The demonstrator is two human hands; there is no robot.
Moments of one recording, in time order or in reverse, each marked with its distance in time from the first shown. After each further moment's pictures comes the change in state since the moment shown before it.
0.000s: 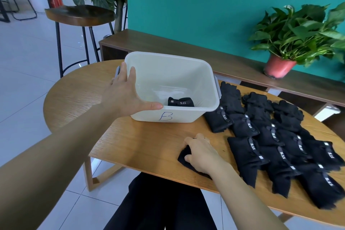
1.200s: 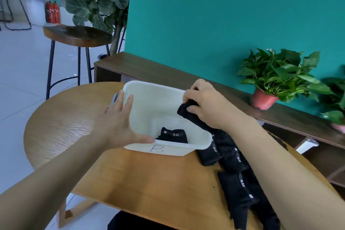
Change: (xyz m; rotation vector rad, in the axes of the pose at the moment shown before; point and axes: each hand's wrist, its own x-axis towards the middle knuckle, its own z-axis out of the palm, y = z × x) left_hand 0.008 -0.010 0.000 -0.043 -0.002 0.065; right_hand 0.011 -0.033 -0.193 -0.198 0.504 -0.458
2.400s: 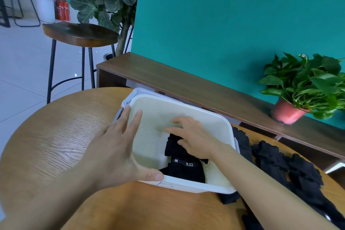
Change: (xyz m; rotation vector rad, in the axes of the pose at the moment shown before) left_hand 0.018 -0.007 -0.005 0.007 -0.093 0.065; right_hand 0.093 0.053 0.141 -0.097 -0.274 -0.207
